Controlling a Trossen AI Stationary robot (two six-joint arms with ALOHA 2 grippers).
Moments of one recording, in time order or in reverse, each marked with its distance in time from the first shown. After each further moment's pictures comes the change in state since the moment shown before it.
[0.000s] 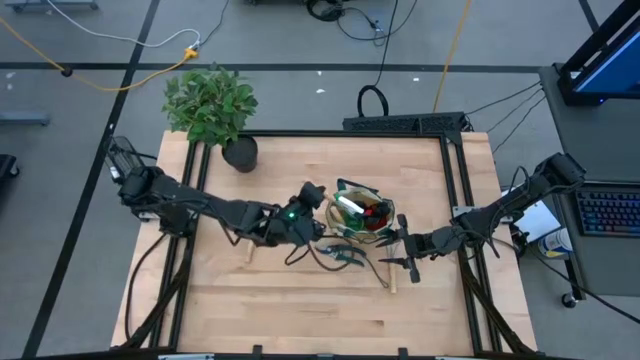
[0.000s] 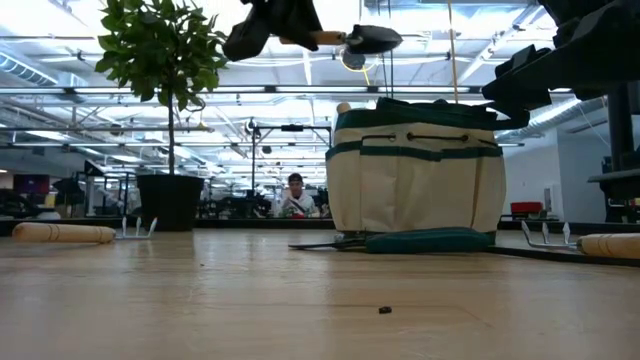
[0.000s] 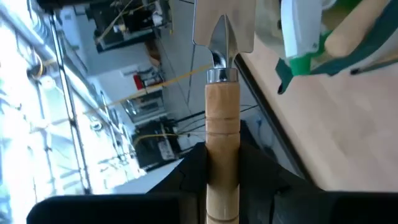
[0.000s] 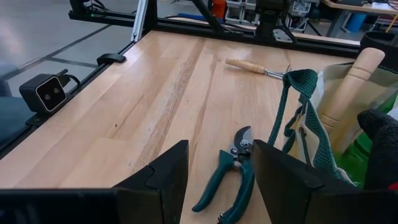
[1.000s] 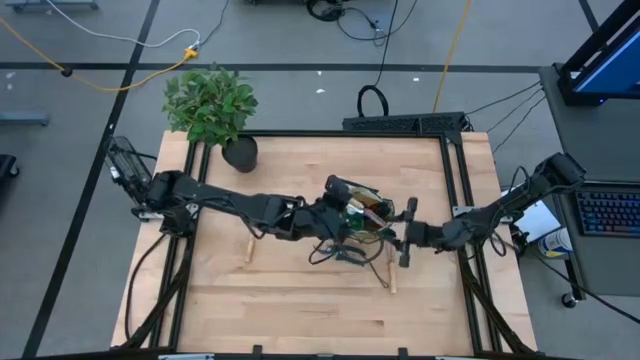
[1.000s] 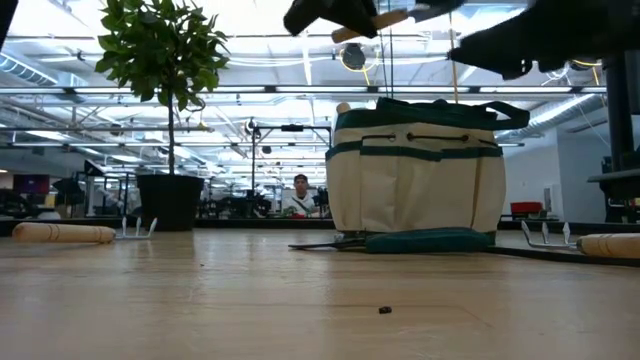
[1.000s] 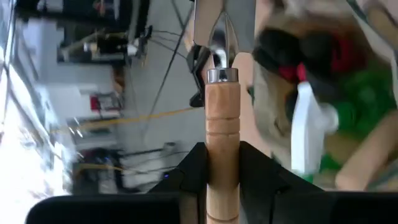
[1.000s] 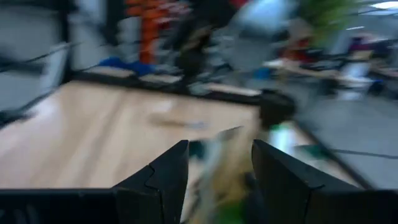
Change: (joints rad) left arm 0.049 0.193 0.356 -0.171 0.270 -0.290; right arm -0.002 -0.003 0.000 0.248 0.347 -0.181
